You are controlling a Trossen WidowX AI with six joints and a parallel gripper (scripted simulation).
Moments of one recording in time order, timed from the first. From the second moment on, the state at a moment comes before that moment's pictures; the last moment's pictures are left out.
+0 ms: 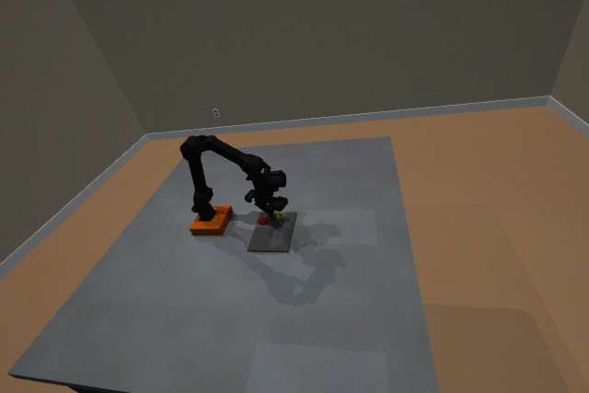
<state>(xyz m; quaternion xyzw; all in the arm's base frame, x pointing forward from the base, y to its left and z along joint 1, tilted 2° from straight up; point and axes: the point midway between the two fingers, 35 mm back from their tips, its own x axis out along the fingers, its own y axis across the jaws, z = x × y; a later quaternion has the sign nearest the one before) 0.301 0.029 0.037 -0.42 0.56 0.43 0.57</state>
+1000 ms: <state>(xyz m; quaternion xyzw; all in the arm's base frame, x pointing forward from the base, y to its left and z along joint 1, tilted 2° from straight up) 0.301 0.030 0.035 -0.28 0.64 0.30 0.65</state>
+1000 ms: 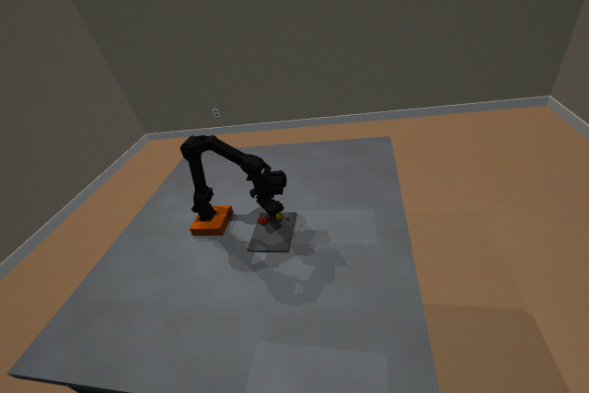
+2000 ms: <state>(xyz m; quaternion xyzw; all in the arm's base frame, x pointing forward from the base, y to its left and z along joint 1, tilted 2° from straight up) 0.301 0.030 0.033 -0.40 0.57 0.41 0.59</state>
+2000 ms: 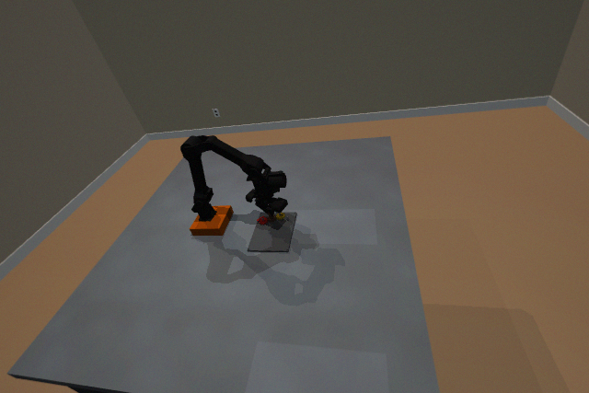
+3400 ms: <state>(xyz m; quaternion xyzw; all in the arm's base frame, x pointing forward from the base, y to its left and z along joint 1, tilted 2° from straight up) 0.299 0.028 0.116 -0.35 0.61 0.37 0.62</state>
